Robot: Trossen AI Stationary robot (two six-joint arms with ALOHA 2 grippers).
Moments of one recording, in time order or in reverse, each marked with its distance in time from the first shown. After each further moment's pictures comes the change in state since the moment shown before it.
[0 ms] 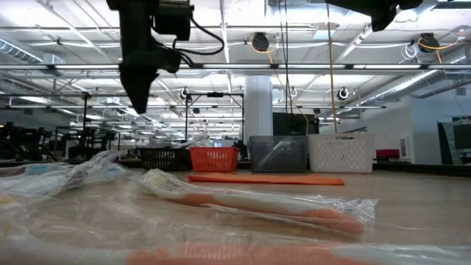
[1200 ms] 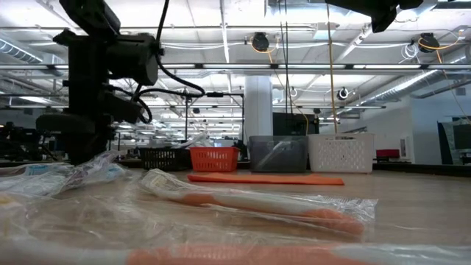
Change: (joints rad) left arm -0.266 0.000 -0.467 0.288 -0.052 0.076; right arm 0.000 0.000 0.000 0.000 -0.001 0.025
